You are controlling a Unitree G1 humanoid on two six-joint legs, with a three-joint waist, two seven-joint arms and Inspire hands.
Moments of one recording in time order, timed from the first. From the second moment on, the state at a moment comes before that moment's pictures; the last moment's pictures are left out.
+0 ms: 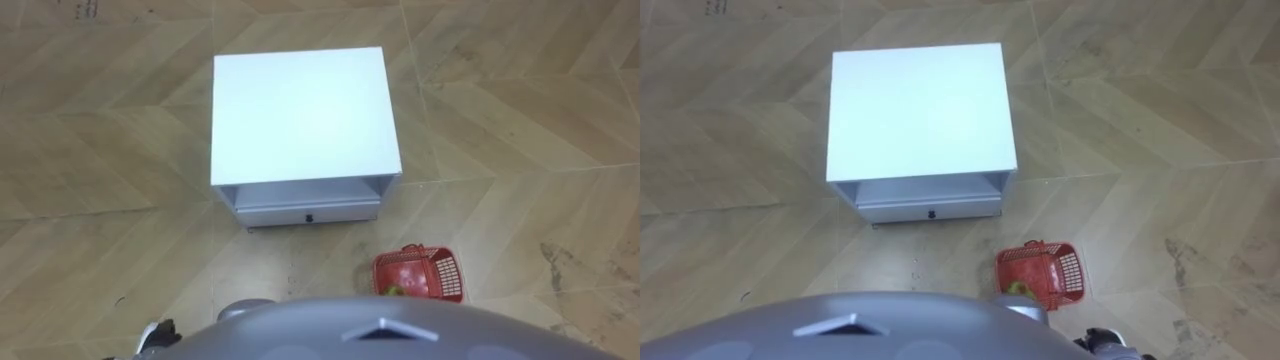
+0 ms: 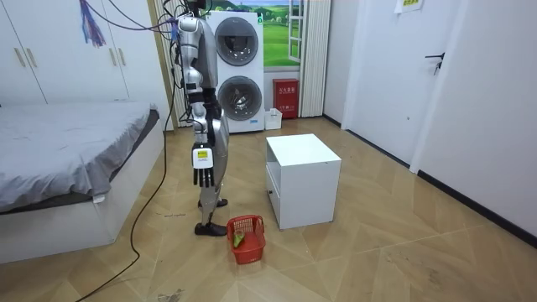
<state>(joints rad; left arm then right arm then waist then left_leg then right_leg) 0.24 0.15 0.18 1.13 0.43 0.15 0.10 0.16 -0.20 -0.06 1.31 -0.24 0.15 -0.04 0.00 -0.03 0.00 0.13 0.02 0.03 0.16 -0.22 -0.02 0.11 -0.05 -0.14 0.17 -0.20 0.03</state>
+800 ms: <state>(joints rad) 0.24 0.15 0.19 1.16 0.43 0.15 0.10 0.16 -0.20 -0.06 1.32 -0.20 0.15 -0.04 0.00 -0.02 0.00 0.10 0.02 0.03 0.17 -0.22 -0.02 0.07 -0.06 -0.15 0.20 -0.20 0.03</state>
